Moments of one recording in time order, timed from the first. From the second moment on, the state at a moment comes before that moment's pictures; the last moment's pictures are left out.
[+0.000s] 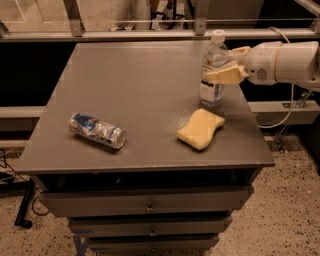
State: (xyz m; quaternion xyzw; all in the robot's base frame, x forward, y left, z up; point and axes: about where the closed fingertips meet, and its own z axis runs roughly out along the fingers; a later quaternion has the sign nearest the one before) arm 0.648 -0.161 0.935 -0.43 0.70 0.18 0.54
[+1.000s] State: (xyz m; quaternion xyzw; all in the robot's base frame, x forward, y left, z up) arm 0.616 -0.150 0.922 -0.44 0.70 0.20 0.53
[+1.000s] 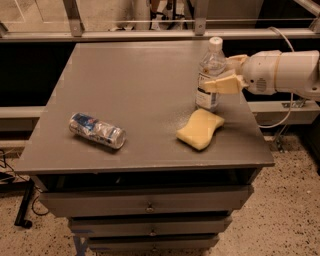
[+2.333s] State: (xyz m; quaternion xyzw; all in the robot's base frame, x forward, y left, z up) arm 0.617 -0.146 0.917 -0.46 0.69 0.22 0.52
